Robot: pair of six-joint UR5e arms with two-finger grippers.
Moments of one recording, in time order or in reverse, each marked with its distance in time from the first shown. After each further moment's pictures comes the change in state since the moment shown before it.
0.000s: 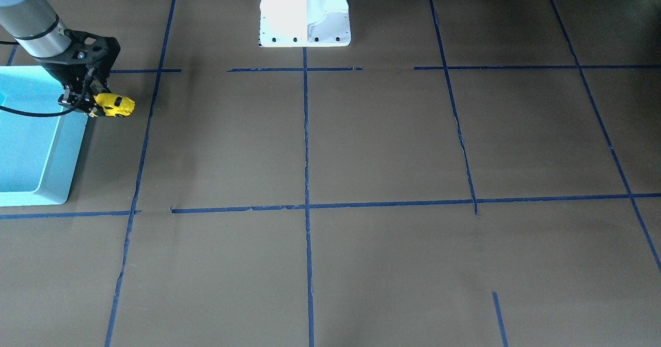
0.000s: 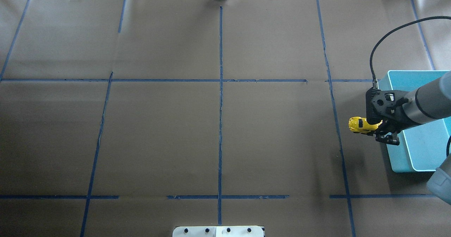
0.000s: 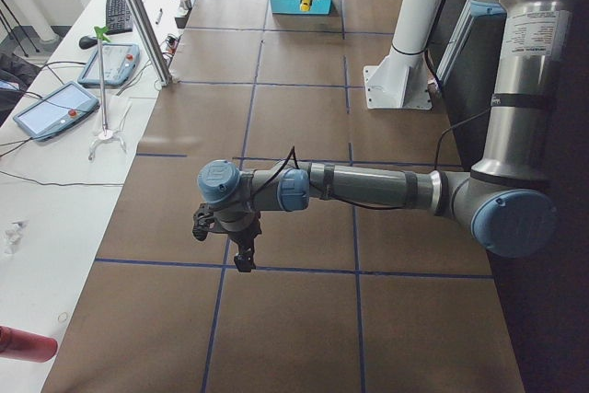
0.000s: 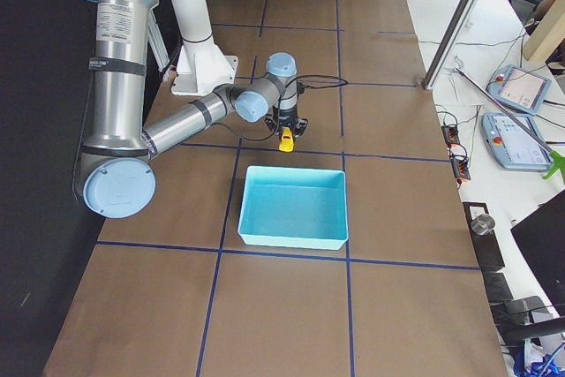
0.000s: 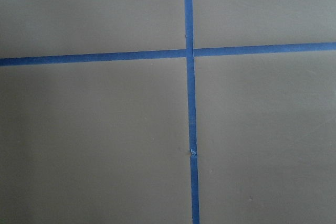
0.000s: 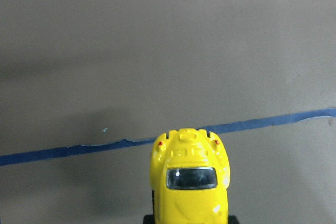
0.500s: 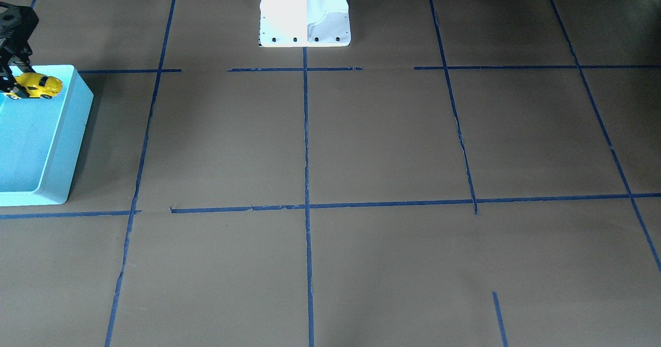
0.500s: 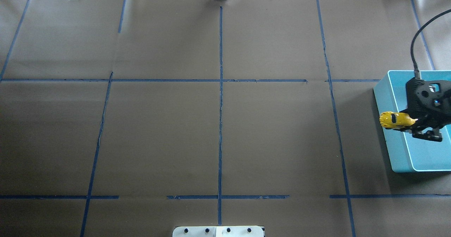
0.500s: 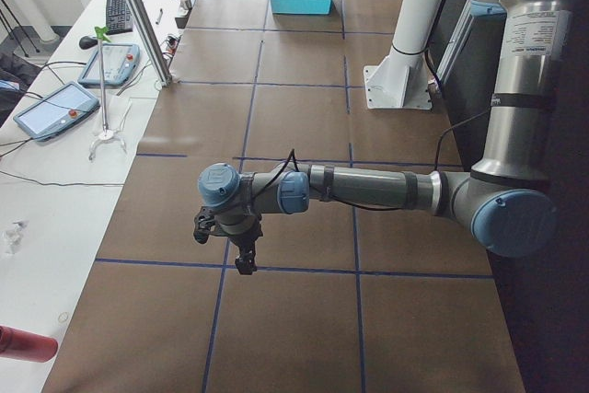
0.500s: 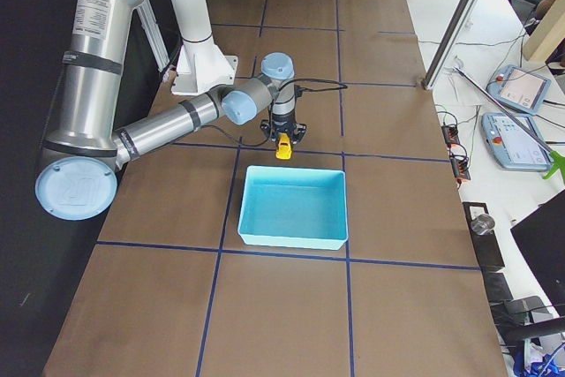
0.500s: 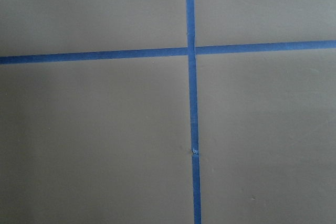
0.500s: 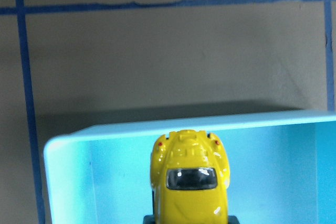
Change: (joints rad) left arm 0.001 0.000 0.016 0.000 0.000 0.005; right arm 0.227 -0.177 -0.019 -0.022 0.063 -0.392
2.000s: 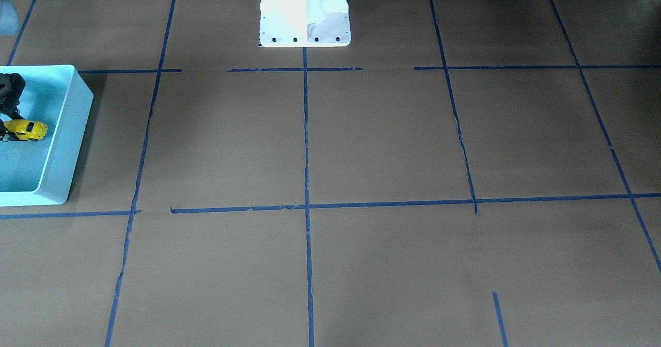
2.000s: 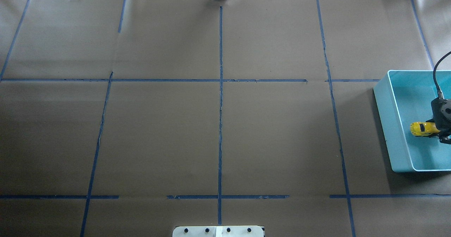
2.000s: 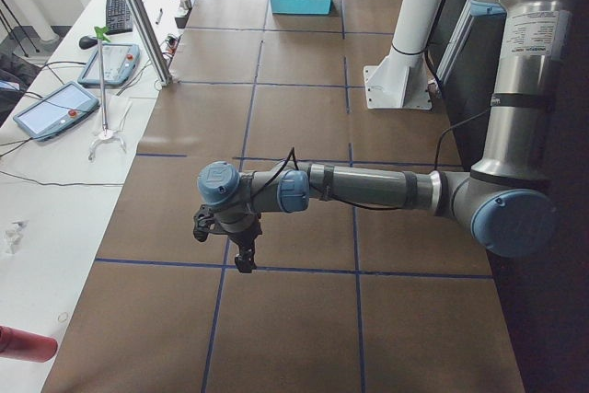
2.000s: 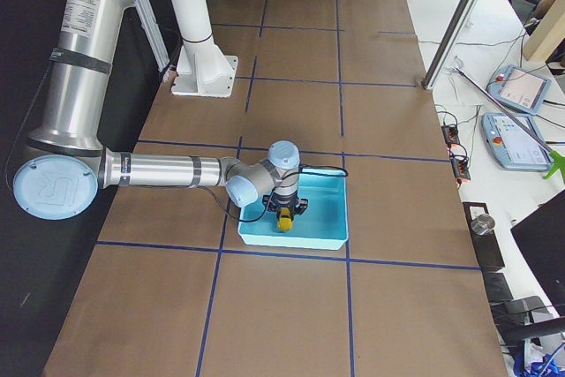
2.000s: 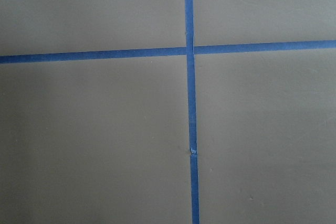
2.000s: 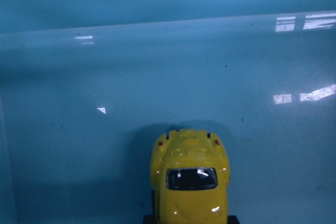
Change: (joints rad) left arm 0.000 -0.001 -0.010 0.001 -0.007 -0.004; right arm -0.058 0.062 -0.446 0.400 -0.001 0.060
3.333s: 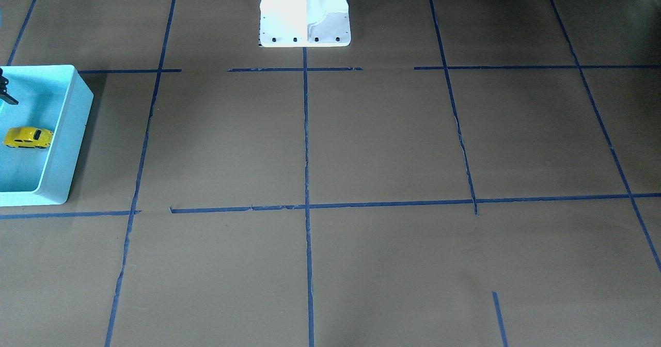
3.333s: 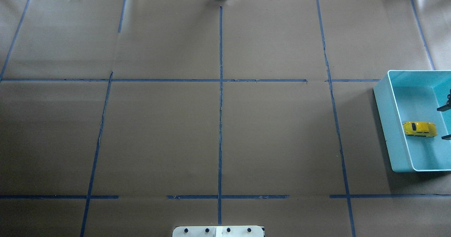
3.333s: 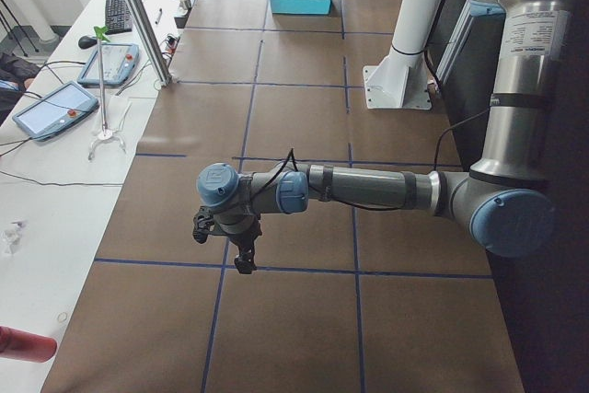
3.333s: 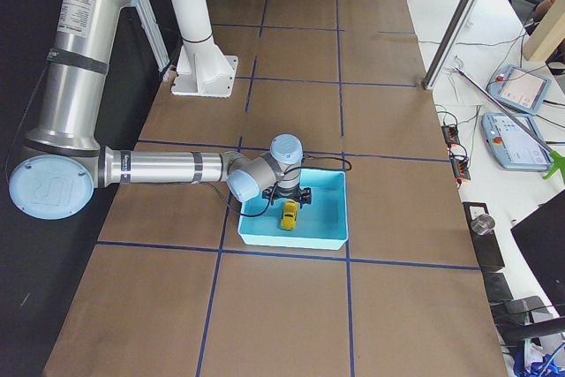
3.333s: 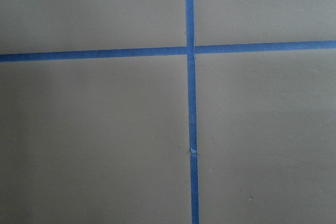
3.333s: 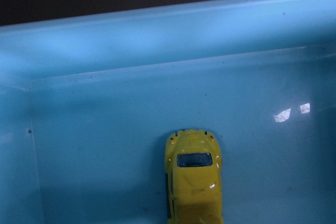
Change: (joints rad) left arm 0.002 -0.001 0.010 -0.001 0.000 -0.004; right arm 0.197 -0.011 0.064 -0.112 0.185 -0.010
